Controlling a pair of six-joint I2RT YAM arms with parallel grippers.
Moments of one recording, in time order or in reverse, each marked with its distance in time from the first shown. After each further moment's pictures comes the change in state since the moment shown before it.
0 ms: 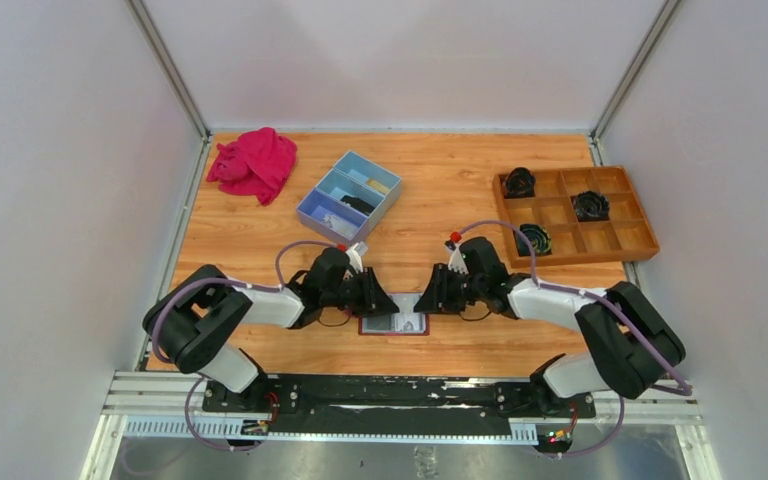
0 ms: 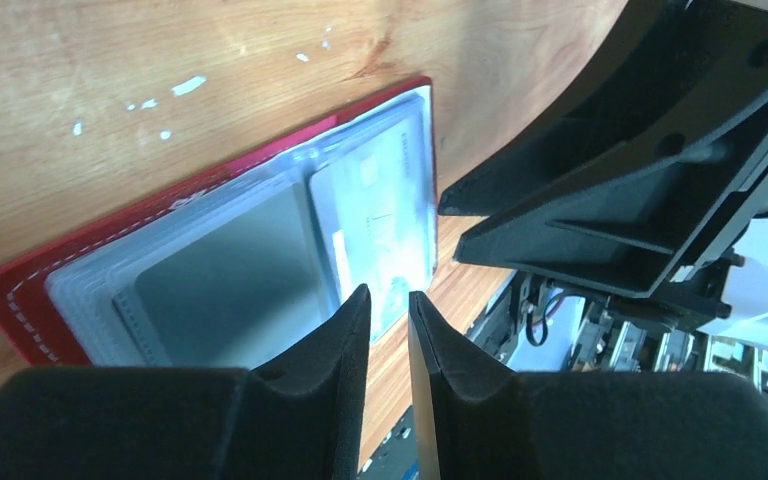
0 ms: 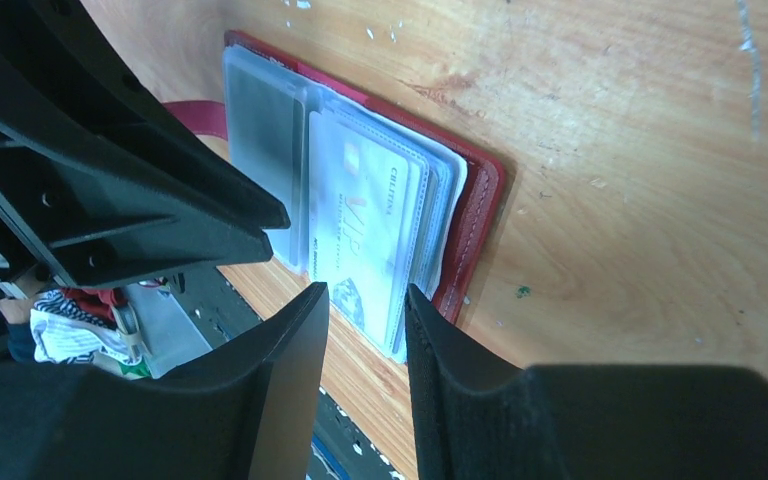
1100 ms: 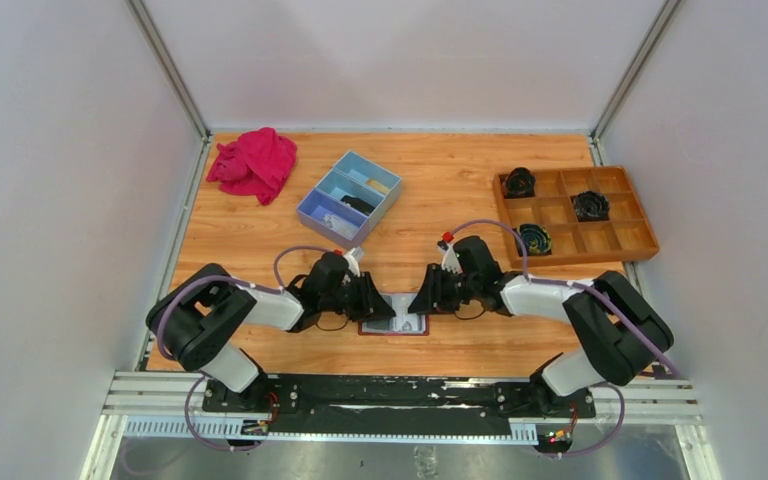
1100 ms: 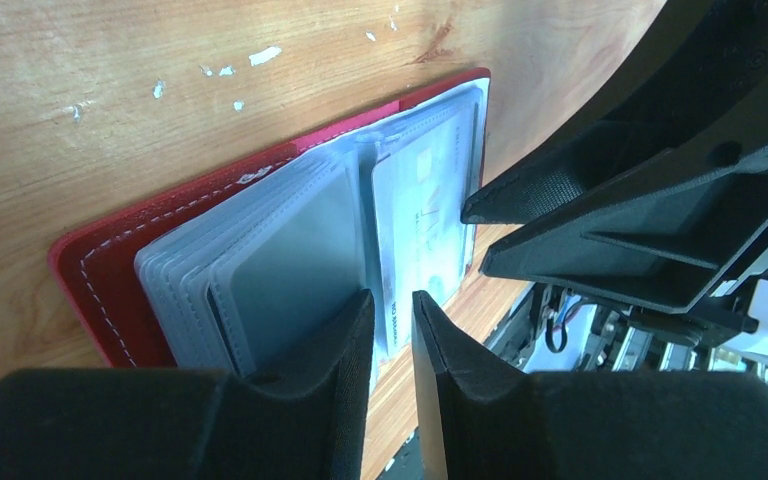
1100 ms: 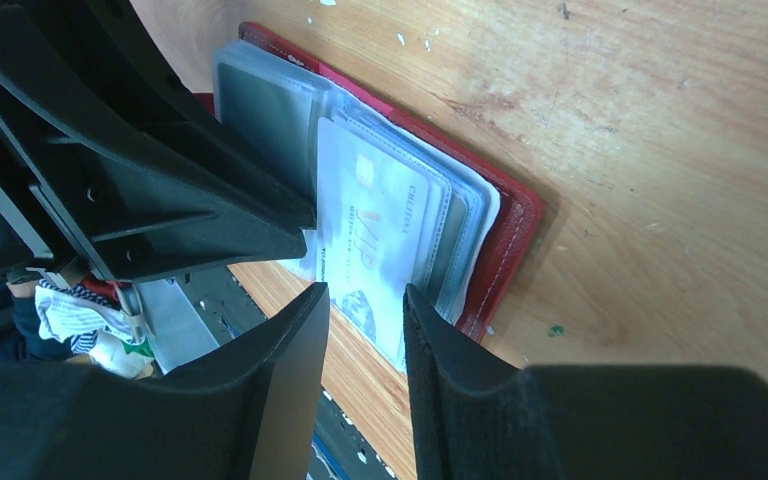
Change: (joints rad) left arm 0.000 0.018 -0.041 0.012 -0.040 -0.010; right arm 0.026 0.076 0.023 0.048 -0.034 -0.007
